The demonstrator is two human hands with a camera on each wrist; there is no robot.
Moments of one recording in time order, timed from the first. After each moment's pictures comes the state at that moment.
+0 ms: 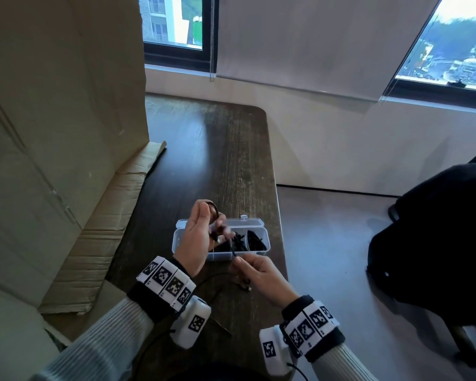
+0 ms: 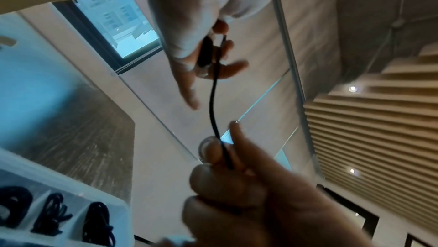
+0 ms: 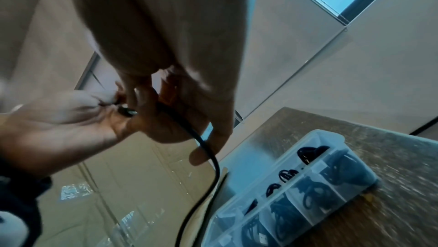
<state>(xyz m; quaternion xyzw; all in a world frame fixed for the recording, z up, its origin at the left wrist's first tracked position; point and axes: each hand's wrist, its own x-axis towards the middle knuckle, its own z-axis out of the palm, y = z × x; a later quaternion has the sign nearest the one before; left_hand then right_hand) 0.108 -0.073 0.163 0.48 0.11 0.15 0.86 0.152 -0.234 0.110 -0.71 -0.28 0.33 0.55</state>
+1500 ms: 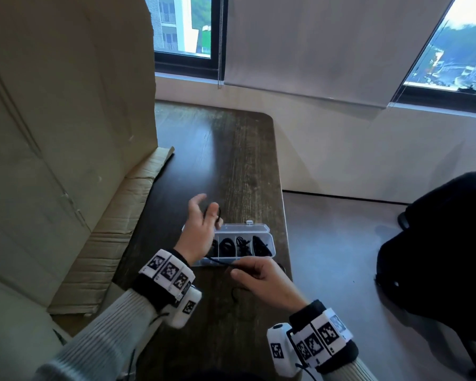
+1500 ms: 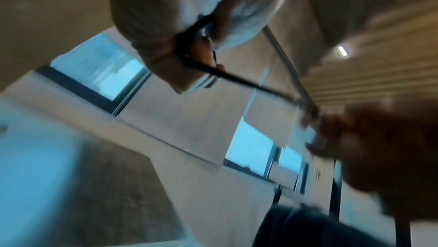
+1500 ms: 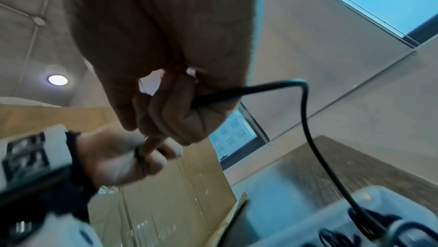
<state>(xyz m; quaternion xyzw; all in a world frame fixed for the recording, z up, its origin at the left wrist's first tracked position) 0.122 -0.045 0.151 0.72 0.16 0.19 0.64 0.145 -0.233 0.144 -0.76 -0.38 0.26 0.45</state>
